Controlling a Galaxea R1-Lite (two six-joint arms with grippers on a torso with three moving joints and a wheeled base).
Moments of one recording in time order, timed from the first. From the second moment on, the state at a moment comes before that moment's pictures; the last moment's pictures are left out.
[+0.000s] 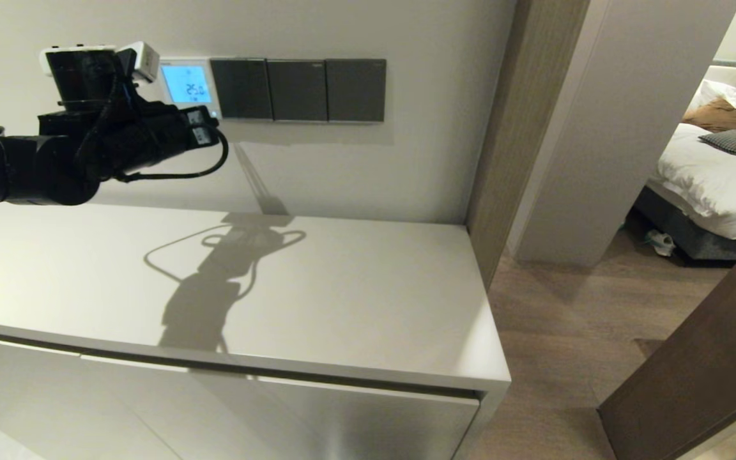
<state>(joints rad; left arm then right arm) -0.13 1.95 -1.56 -0.38 -0.12 -0.19 0.01 0.00 0.00 0.01 0.00 0.03</state>
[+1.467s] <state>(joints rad) -0.10 1.58 -1.14 -0.46 -0.12 -0.17 0.01 0.00 0.00 0.01 0.00 0.03</state>
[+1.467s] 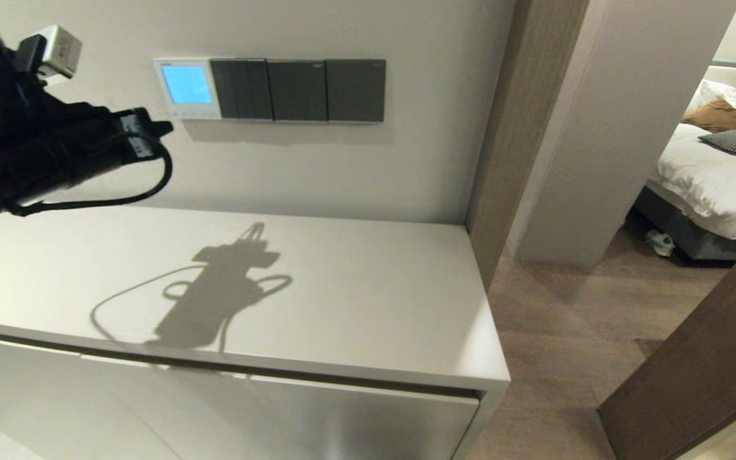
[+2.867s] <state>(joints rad) 0.00 0.27 -0.21 -0.06 0.02 -0.02 0.01 0.00 0.00 0.01 0.00 0.03</state>
